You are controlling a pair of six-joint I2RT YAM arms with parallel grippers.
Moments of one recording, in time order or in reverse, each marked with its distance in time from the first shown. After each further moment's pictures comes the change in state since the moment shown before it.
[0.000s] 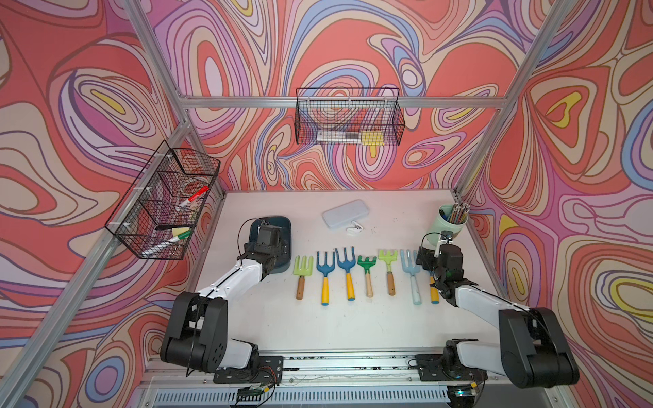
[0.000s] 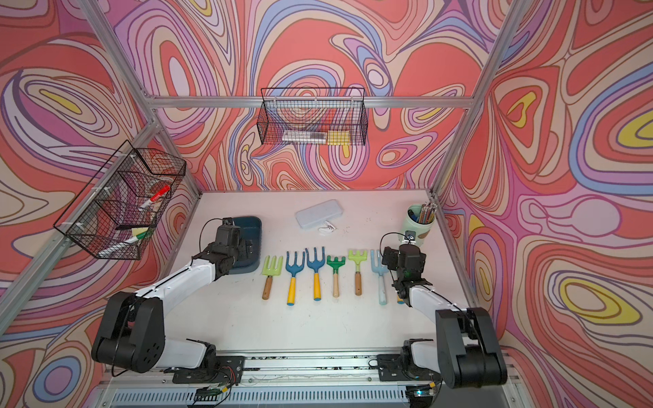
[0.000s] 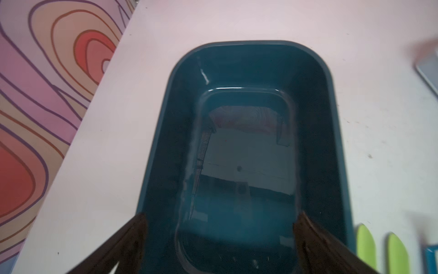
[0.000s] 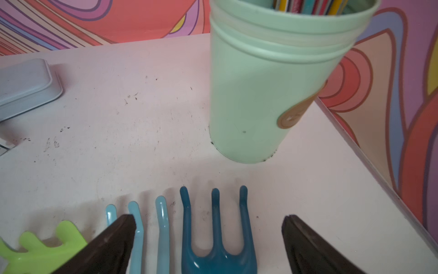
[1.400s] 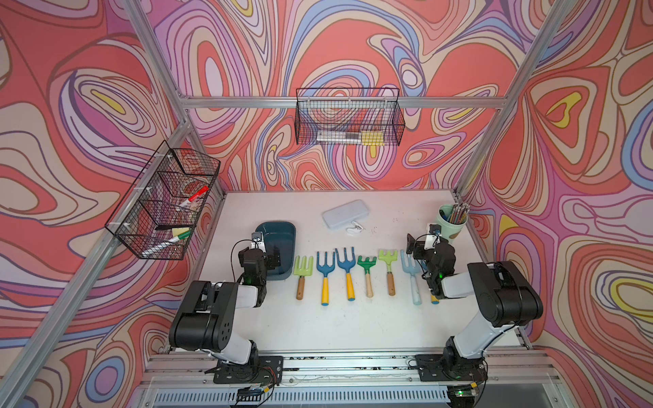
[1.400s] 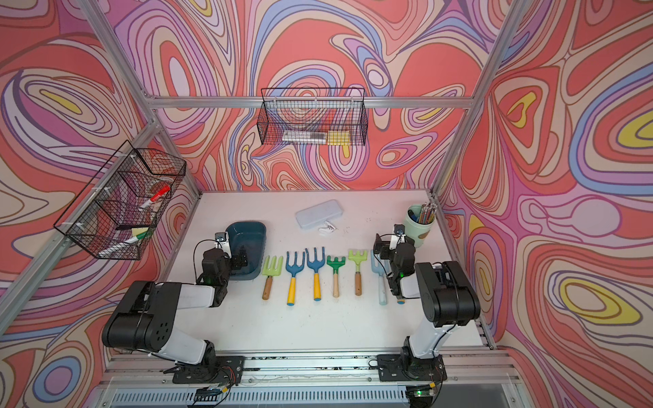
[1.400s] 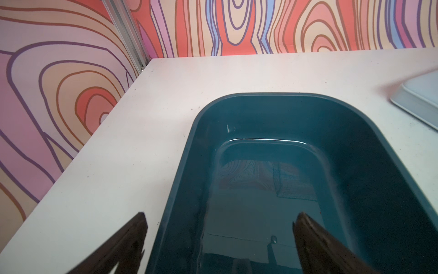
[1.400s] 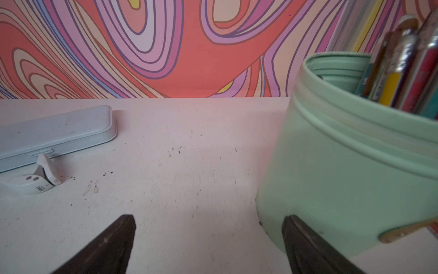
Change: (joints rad) left arm 0.105 0.117 -0.388 0.896 0.175 0.201; right arm 0.000 0.348 0.016 0.584 -0.160 -0.102
